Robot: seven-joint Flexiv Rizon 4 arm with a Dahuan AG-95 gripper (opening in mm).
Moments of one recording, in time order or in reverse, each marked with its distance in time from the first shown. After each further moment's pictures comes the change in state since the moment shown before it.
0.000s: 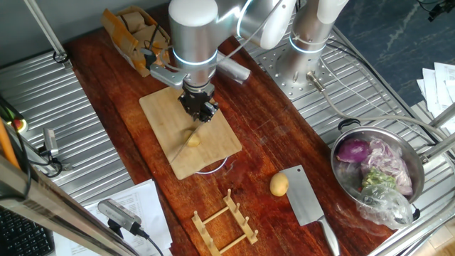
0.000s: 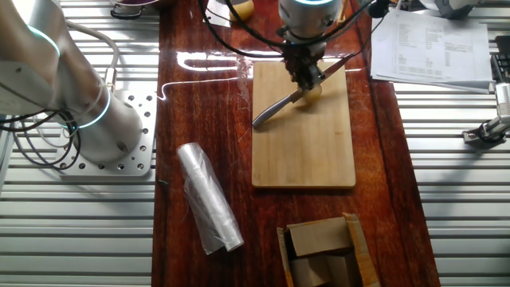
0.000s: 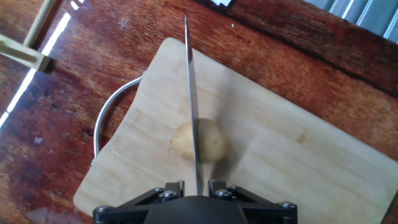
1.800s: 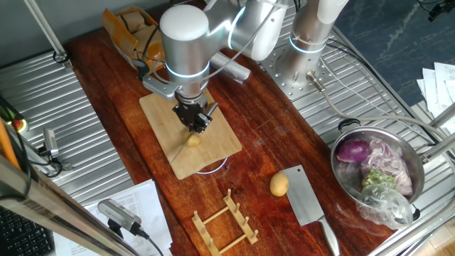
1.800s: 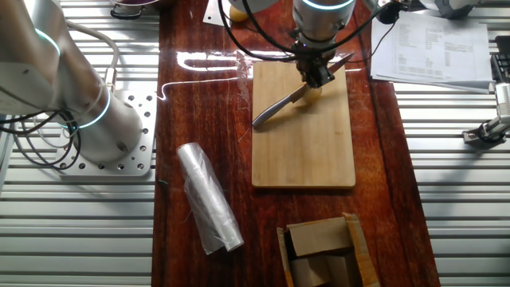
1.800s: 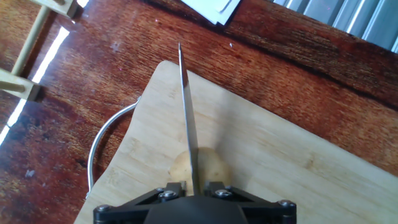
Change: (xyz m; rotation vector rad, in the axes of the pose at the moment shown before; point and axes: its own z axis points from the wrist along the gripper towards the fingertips) arm -0.026 -0.002 0.020 -0.006 -0.003 0.056
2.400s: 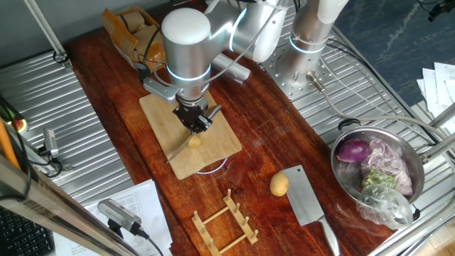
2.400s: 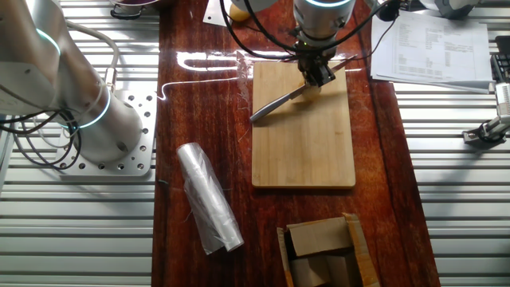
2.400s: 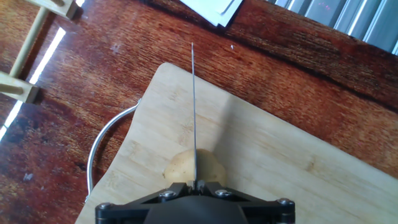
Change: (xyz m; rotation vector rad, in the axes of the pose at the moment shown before) arm -0.003 0.000 0.001 0.010 0.003 -0.010
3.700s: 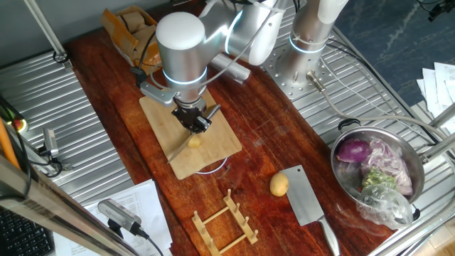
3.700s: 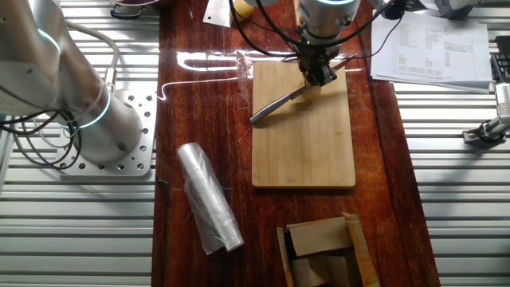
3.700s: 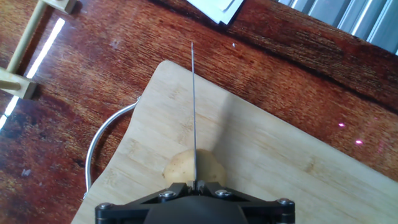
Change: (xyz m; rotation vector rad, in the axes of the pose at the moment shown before) arm 0.000 0.000 0.000 -0.008 0.041 -0.014
